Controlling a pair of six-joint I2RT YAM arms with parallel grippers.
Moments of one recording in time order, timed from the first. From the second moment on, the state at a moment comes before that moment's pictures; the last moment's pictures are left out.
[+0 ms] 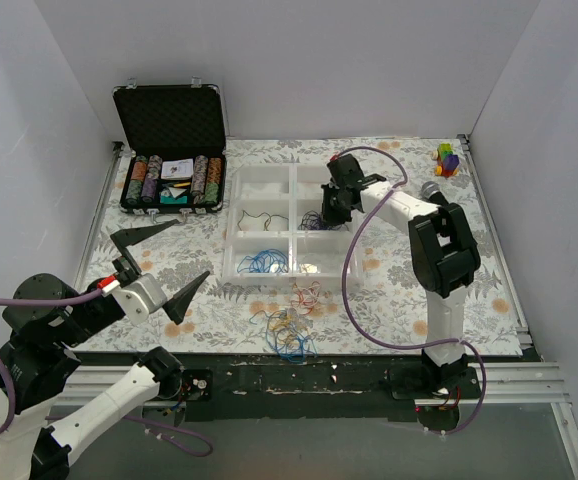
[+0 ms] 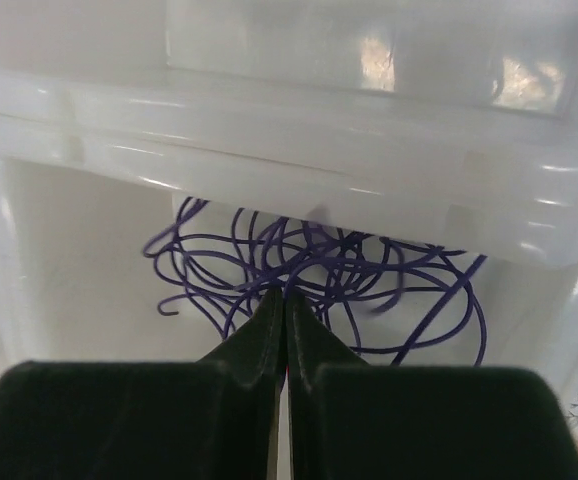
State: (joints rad) left arm -0.68 0.50 1.25 -0.68 0.27 0.59; right arm 0.48 2.00 1.51 -0.48 -0.12 0.48
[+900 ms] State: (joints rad) left arm -0.68 0.48 1.16 -0.71 0.34 0.55; right arm 0.56 1.58 1.48 -0.69 -0.09 0.33
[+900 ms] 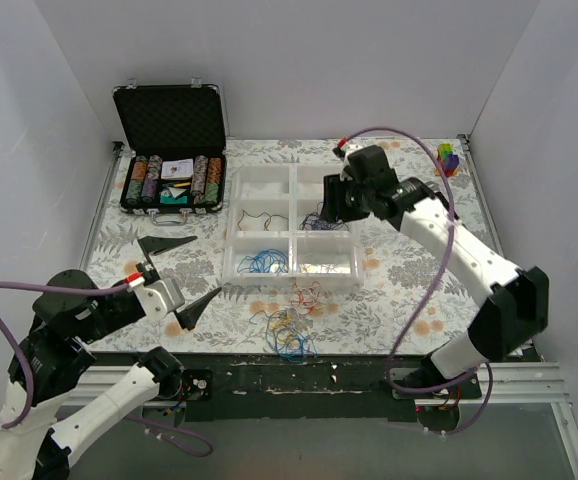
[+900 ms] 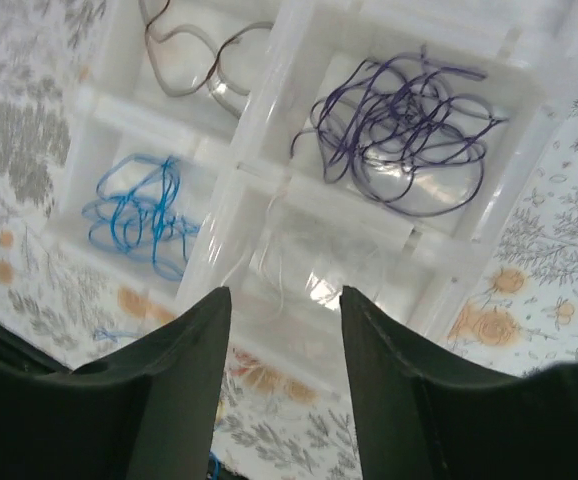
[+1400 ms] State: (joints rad) left arm -0.68 0.48 1.06 -0.69 0.36 0.51; right arm 0.91 1.18 0.79 -0.53 0.02 0.36
